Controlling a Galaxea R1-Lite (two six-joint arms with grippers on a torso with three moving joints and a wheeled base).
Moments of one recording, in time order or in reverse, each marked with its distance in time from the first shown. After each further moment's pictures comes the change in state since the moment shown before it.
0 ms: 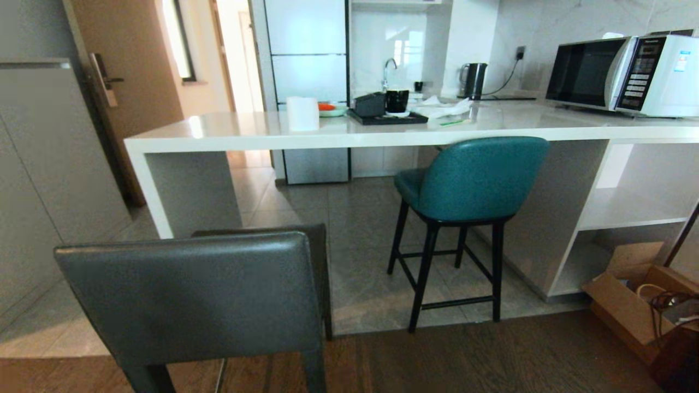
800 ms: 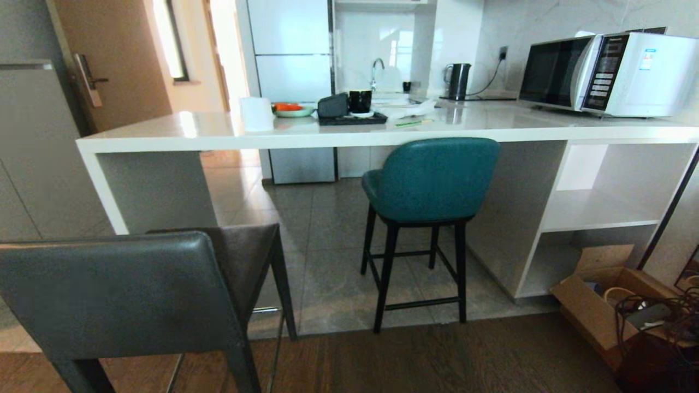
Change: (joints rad) left arm 0.000 0.000 0.000 0.000 0.000 -0.001; right arm 0.000 0.000 0.000 -0.001 -0.001 0.001
